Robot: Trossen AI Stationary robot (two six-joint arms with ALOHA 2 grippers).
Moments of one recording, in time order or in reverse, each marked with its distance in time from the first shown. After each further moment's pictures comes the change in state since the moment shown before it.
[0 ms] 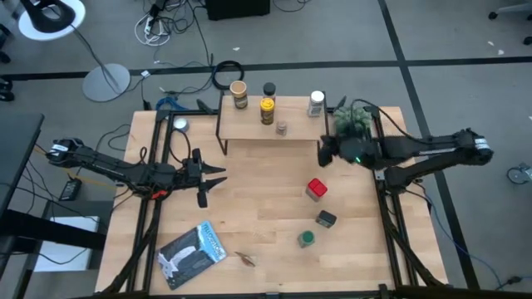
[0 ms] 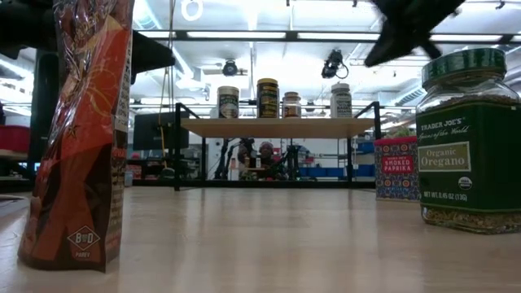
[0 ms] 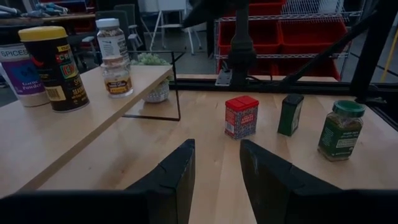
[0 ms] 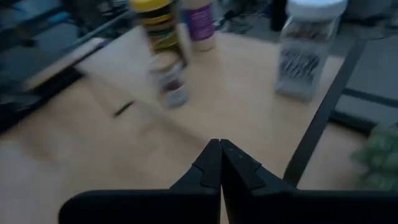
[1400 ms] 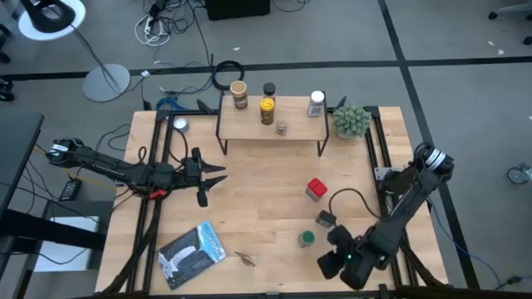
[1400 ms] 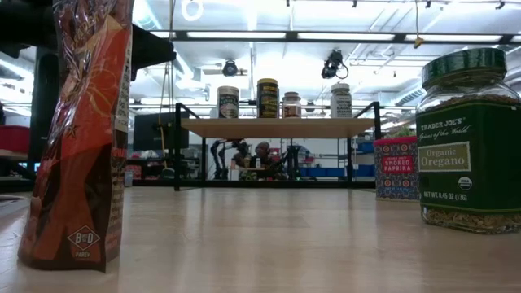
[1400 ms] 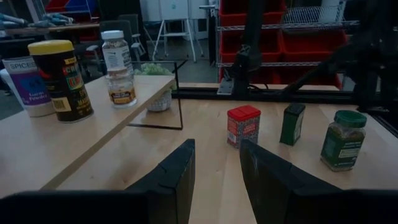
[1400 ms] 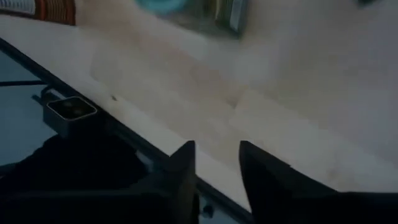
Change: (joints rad) left arm 0.000 0.000 0.000 0.040 -0.010 0.021; right arm 0.821 0.707 0.393 -0.211 -0.508 1.237
